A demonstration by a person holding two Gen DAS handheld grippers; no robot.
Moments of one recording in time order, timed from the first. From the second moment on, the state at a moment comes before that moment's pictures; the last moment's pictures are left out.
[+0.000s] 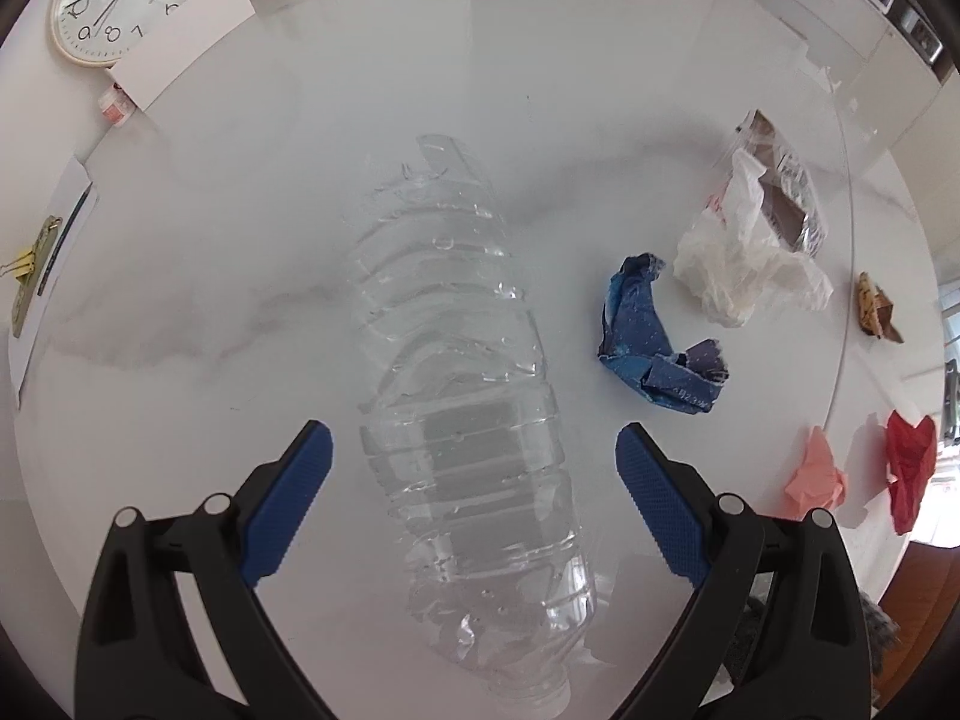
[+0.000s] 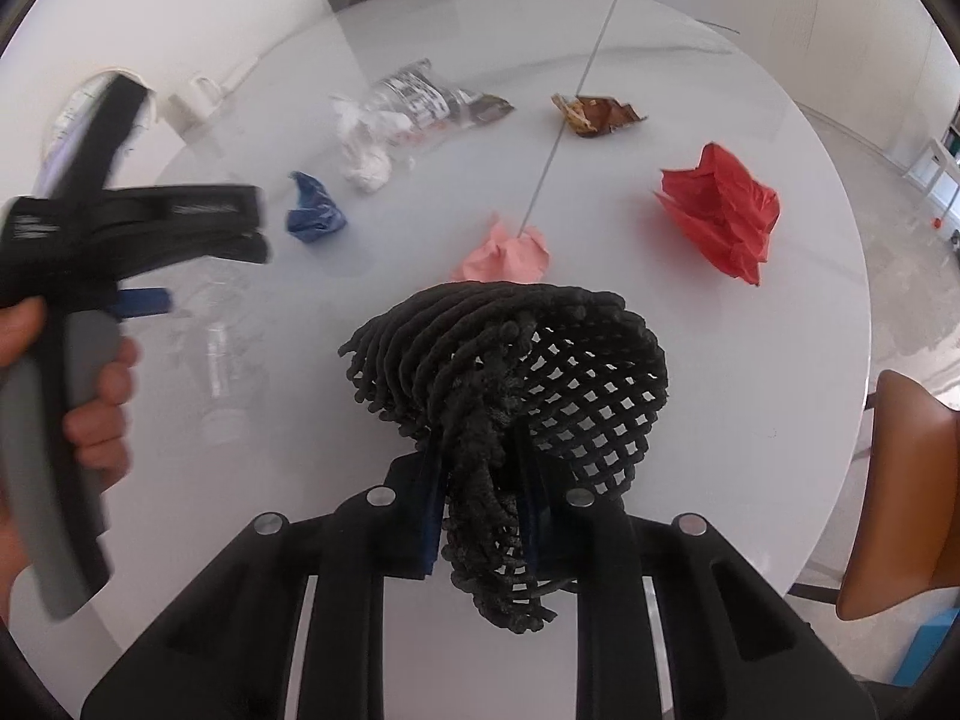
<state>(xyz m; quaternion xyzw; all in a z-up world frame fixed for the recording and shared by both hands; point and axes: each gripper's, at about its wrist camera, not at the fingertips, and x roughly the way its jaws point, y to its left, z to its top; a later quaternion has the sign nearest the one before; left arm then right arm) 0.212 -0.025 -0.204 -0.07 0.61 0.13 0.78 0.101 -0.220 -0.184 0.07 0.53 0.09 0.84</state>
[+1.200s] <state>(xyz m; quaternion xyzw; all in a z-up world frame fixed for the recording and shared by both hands) -0.001 -0.037 -0.153 0.02 0.58 -0.03 0.81 -0.051 -0.308 -0.134 0.10 0.53 0.14 0.83</state>
